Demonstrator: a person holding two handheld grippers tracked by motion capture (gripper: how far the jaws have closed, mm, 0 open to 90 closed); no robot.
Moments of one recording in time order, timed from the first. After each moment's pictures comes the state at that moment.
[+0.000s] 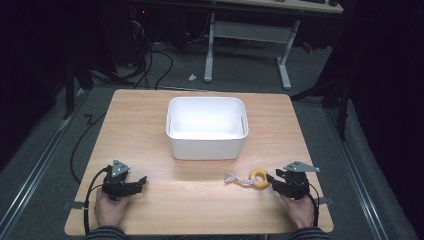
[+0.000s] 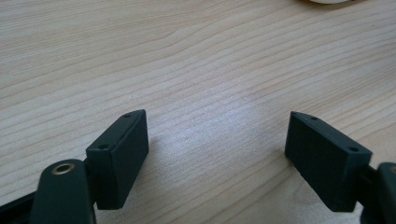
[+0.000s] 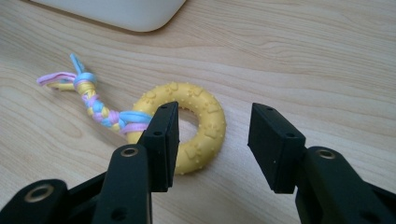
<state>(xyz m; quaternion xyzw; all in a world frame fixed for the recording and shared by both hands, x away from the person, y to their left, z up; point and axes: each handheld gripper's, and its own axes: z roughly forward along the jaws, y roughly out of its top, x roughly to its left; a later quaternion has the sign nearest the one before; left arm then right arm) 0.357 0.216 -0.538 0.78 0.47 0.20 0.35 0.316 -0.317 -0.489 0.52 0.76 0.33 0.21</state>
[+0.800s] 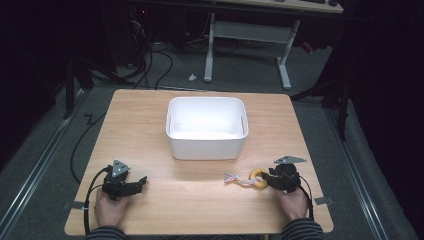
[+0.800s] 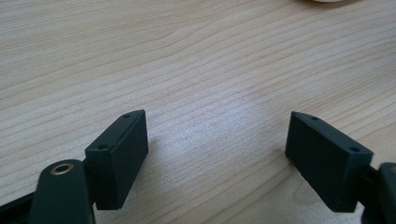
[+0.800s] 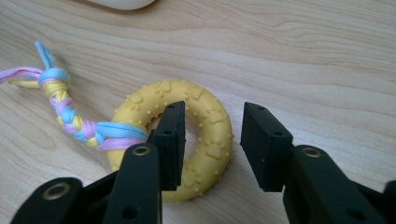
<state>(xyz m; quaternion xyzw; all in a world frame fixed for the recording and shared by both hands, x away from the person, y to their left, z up) 0.357 0.215 -0.538 0.79 0.47 0.20 0.35 0.345 -0.306 -0.504 0.53 0.78 0.29 0.17</state>
